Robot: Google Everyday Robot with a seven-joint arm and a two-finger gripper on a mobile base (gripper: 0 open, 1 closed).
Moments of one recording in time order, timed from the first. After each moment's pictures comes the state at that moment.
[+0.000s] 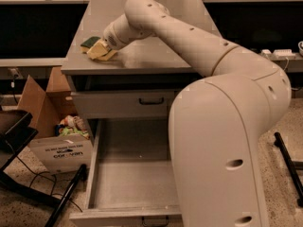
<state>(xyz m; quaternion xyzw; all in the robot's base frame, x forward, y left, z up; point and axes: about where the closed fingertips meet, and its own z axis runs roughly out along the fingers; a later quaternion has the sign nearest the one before) 0.793 0.179 0.831 -0.49 0.75 0.21 0.40</state>
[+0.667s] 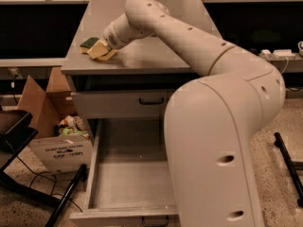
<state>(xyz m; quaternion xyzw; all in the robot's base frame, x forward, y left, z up) 0.798 0.182 0.824 -0.49 0.75 0.21 0.39</state>
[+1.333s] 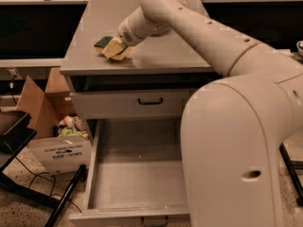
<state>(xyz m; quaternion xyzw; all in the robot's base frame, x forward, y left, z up) 0.783 0.134 0.844 -0.50 0.76 0.19 0.38</state>
